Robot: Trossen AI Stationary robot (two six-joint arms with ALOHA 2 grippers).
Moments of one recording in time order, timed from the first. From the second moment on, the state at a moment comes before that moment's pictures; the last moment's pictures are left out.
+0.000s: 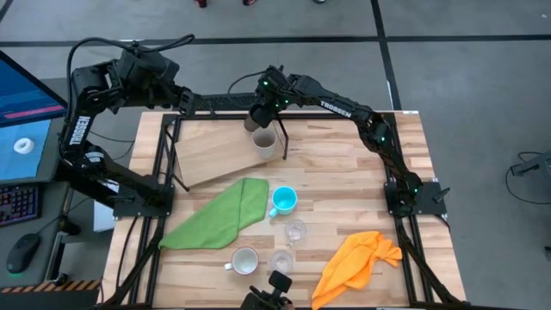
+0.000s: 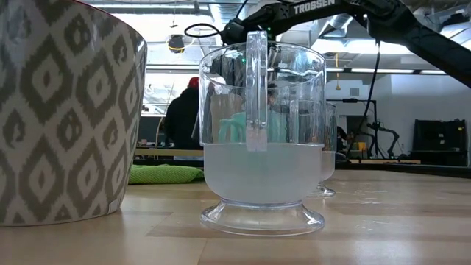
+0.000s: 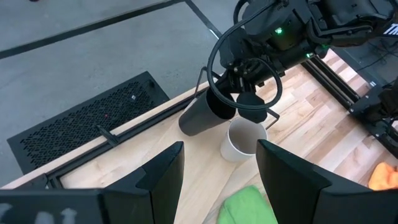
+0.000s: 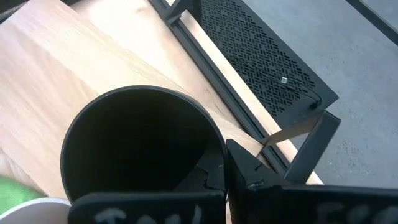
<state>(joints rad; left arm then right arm) 0.49 1.40 2.24 -1.56 -0.21 -0.45 -0.49 2.31 2.35 -0.95 0.00 0.02</state>
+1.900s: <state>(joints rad) 0.49 1.40 2.24 -1.55 -0.19 -0.46 -0.48 2.34 2.35 -0.95 0.04 0.03</state>
